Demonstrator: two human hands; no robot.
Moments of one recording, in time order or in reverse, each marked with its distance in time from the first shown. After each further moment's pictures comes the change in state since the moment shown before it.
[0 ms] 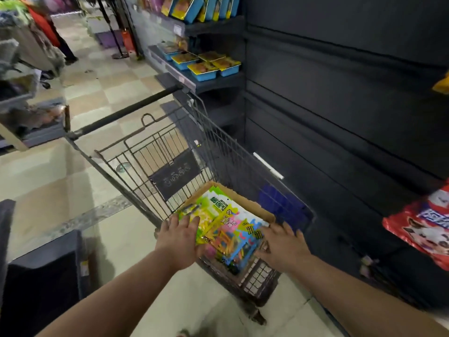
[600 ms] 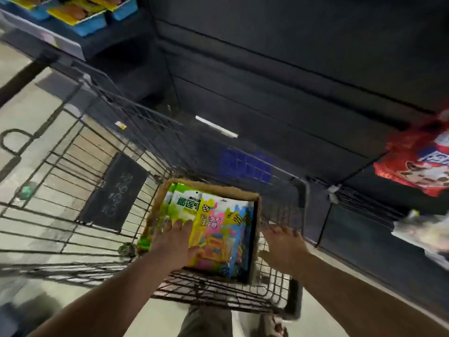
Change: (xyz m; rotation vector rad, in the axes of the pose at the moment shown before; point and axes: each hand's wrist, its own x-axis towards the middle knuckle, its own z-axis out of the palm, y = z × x) left_hand 0.204 -0.023 0.041 0.064 -0.313 0.373; right_hand 0.094 -0.015 0.033 0.165 -0.201 0.388
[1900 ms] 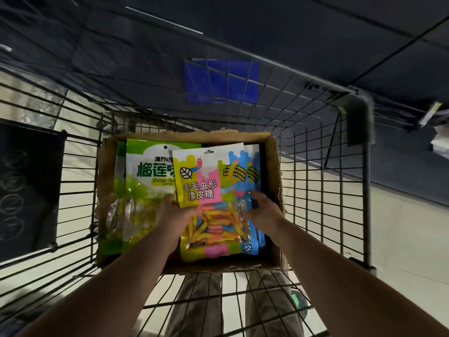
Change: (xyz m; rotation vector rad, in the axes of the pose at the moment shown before) left_hand 0.175 -0.002 0.108 -1.091 -0.159 -0.378; right_hand 0.177 -0.037 0.146 1.252 -0.127 0.547
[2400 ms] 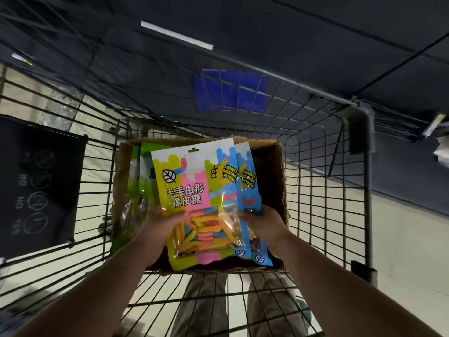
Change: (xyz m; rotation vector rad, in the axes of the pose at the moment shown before) left_hand -0.012 -0.023 -0.048 -0.310 -0.185 0.067; right_hand -0.033 -0.005 0.012 0.369 -0.020 -0.063
